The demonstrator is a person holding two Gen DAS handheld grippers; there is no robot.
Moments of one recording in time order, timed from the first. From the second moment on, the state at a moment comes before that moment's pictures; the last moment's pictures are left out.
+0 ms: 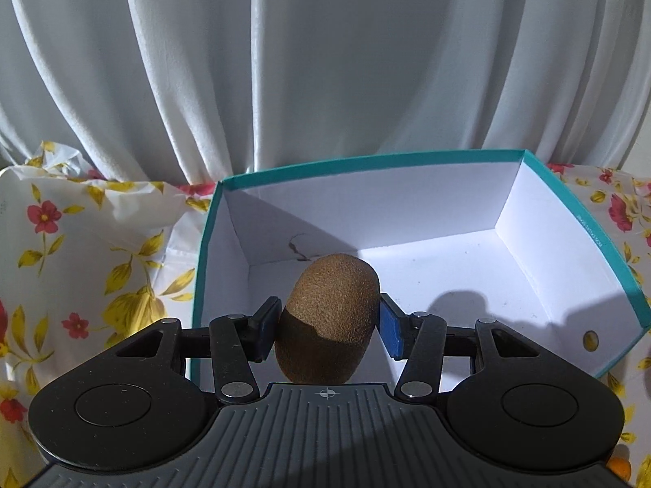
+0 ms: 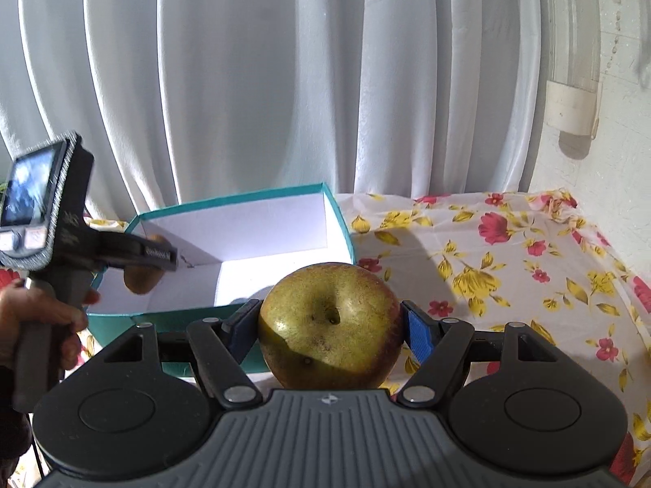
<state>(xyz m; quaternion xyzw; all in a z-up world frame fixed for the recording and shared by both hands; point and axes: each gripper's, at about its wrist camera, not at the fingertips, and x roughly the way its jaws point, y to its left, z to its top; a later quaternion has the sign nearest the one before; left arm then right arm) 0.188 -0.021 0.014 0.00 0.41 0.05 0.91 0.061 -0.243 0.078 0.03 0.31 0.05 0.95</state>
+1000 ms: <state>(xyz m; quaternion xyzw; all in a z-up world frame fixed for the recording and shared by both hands) 0.172 -0.019 0.035 -0.03 0.36 0.05 0.93 0.100 -0.227 0.081 0.01 0.30 0.06 0.95</state>
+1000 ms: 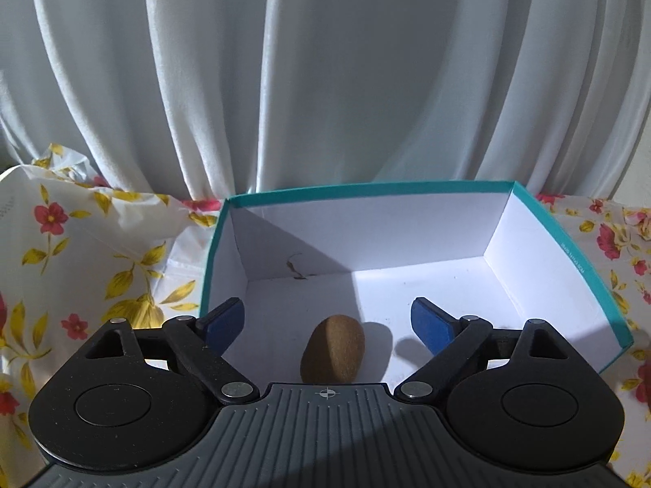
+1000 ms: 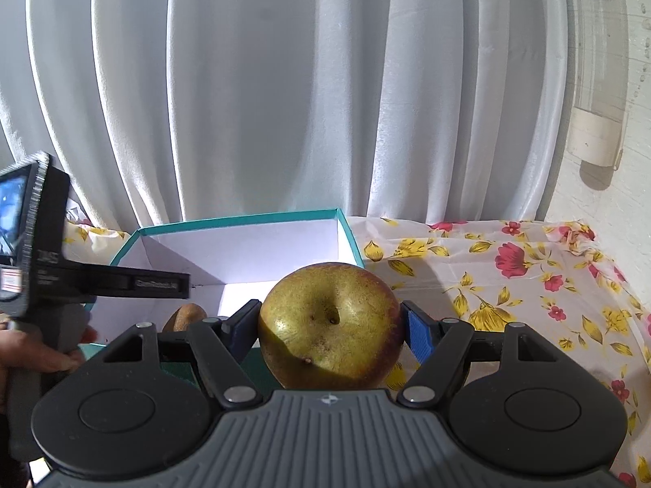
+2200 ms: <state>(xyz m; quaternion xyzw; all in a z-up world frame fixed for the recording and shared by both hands) 0.086 0.048 0.041 -0.10 0.40 0.17 0.89 0.215 -0.153 -0.004 -0.13 0.39 0.09 0.91</state>
